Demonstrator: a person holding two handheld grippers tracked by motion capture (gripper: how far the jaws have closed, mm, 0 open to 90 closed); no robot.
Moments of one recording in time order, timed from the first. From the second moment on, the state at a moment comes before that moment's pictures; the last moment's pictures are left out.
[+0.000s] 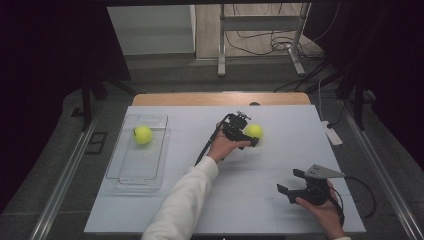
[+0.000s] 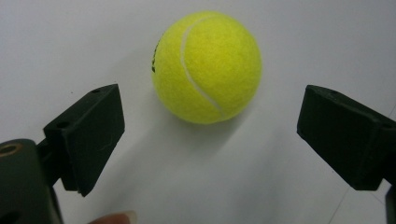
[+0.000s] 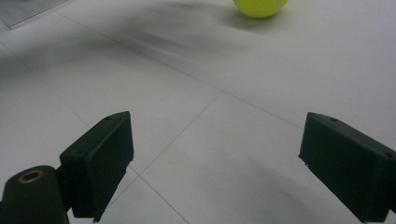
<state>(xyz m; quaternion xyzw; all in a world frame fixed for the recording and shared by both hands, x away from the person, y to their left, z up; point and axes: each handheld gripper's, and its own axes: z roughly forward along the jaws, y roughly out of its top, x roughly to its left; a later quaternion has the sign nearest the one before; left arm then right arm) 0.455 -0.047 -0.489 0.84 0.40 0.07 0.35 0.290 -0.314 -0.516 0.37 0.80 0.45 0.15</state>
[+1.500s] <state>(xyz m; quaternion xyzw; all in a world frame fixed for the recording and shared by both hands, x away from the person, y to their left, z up) 0.476 -0.073 -0.503 0.84 0.41 0.07 0.35 0.290 -0.316 -0.516 0.37 0.80 0.45 0.15</state>
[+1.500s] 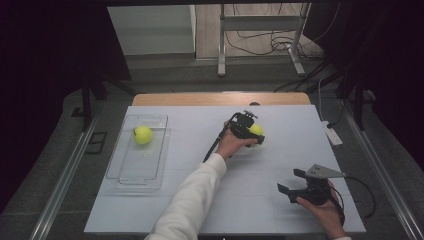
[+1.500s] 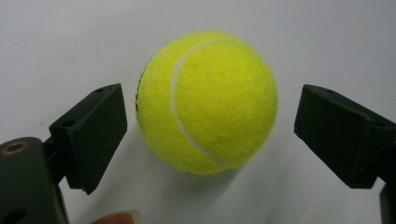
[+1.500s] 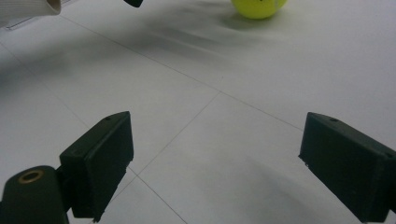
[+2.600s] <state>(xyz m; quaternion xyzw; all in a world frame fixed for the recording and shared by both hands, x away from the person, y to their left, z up) 0.469 -0.067 -0.492 0.85 0.39 0.08 0.36 0.291 -0.316 -0.516 0.37 0.80 0.45 0.15</state>
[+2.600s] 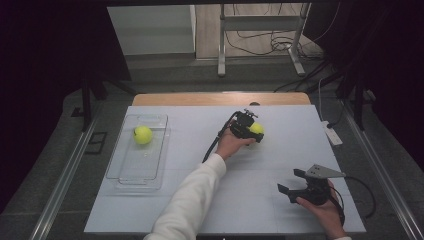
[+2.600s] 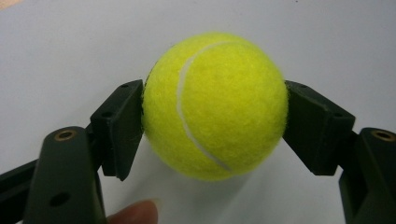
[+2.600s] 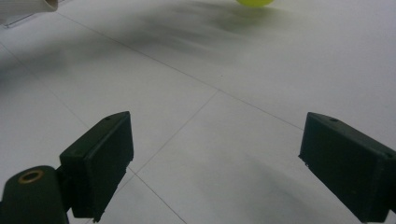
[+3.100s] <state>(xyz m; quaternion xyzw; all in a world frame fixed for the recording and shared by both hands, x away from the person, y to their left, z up) 0.451 -0.045 -0.479 0.84 0.38 0.07 0.39 0.290 -0.315 -0.516 0.37 0.80 0.45 0.15</state>
